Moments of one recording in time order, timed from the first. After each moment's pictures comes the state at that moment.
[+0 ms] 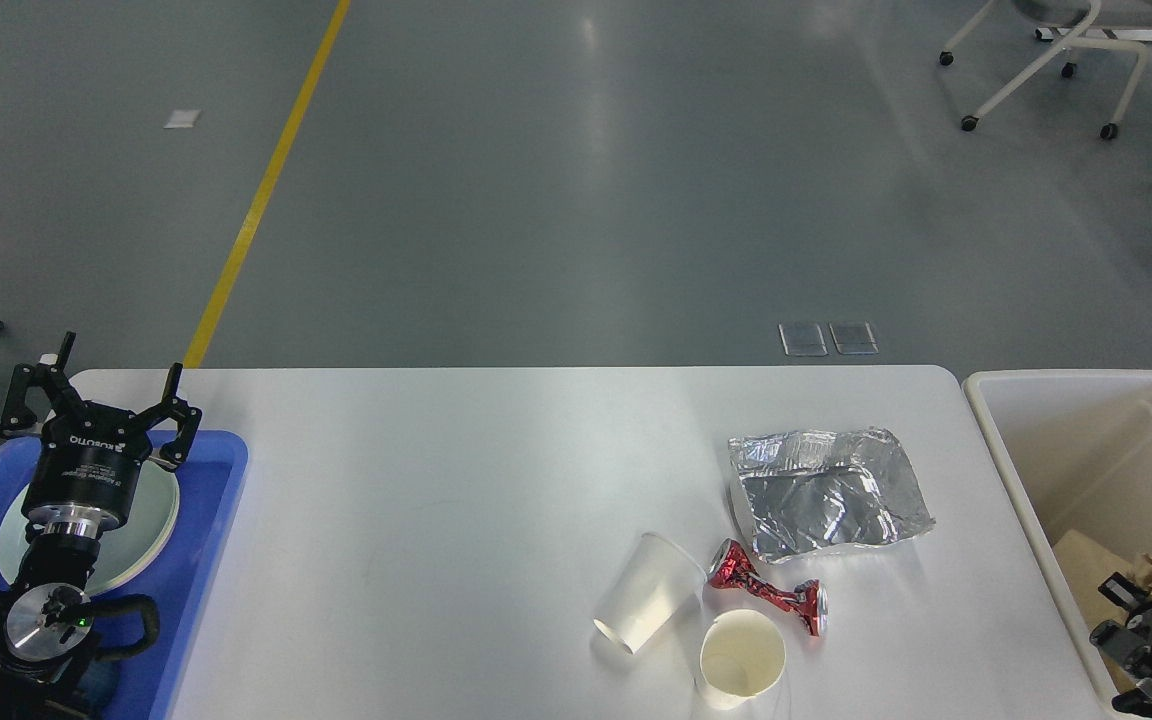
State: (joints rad) left arm -0.31 0.28 -1.38 -0.65 0.14 -0.62 -0.33; right arm 0.56 -0.37 -0.55 0.22 -0.21 -0.17 -0.23
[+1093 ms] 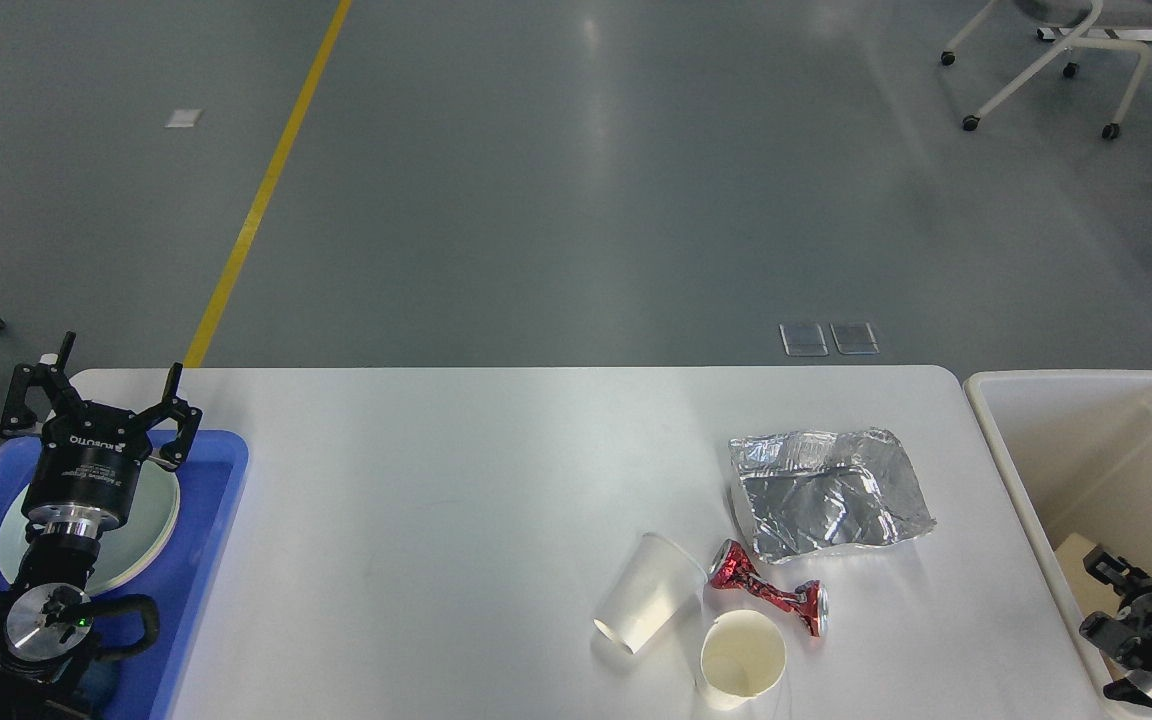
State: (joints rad) left arm -0.31 0.28 -1.38 -0.65 0.14 -0.62 -0.33; right arm 0.61 -0.38 -0.57 0.23 -0.23 -0.21 -0.23
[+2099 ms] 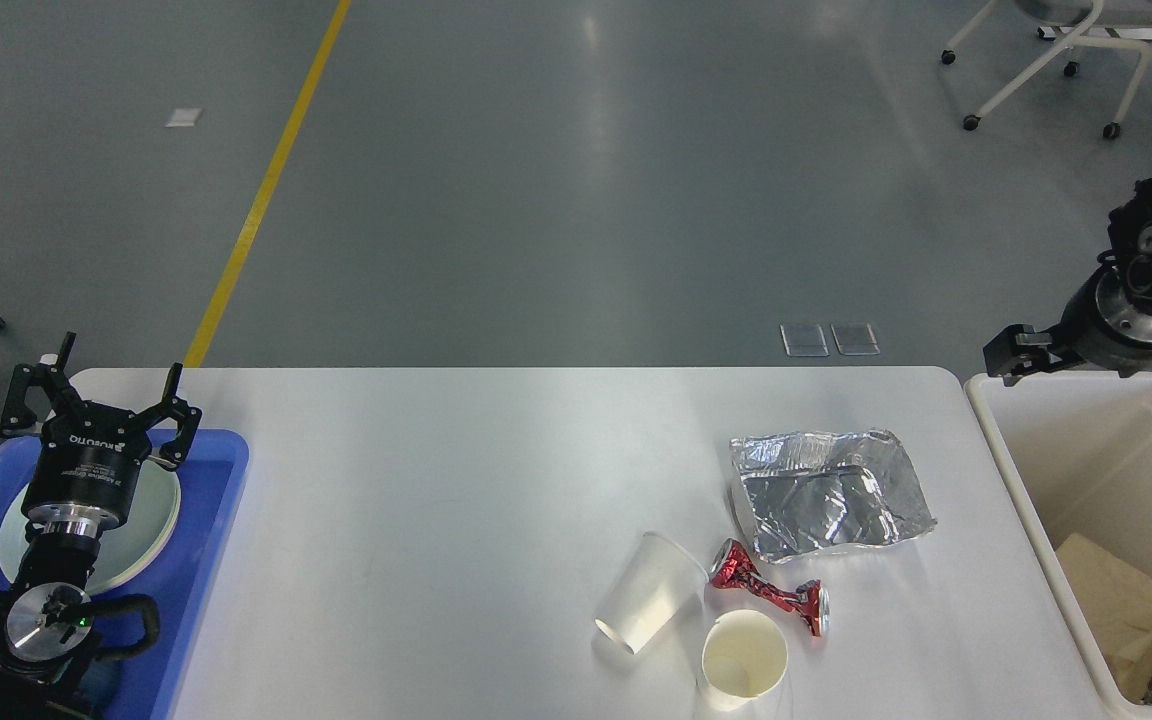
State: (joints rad) left arm -0.31 0.28 -1.38 -0.66 0.14 -0.62 -0.33; right arm 1.87 -0.54 -1.12 1.15 -0.55 0.57 -0.25
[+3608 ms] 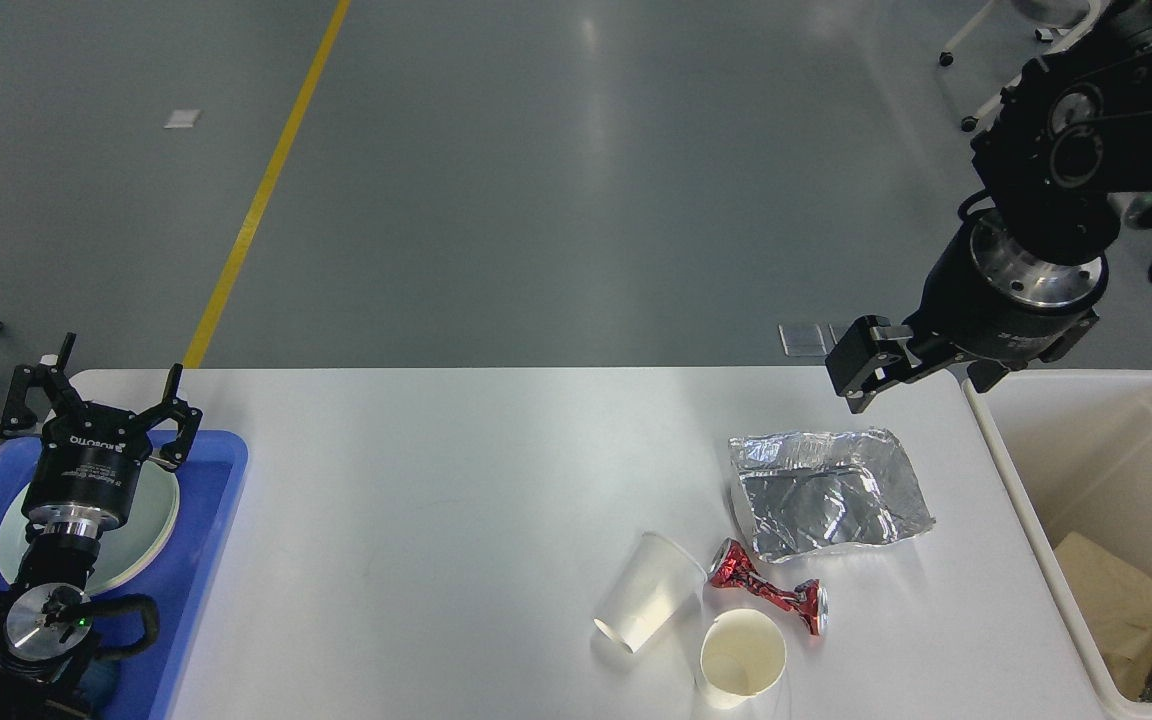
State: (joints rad) left arm -0.31 0.28 -1.38 -0.66 0.14 -0.62 -0.32; right arm 2.33 -0.33 -1.16 1.55 -0.17 0.69 -0.25
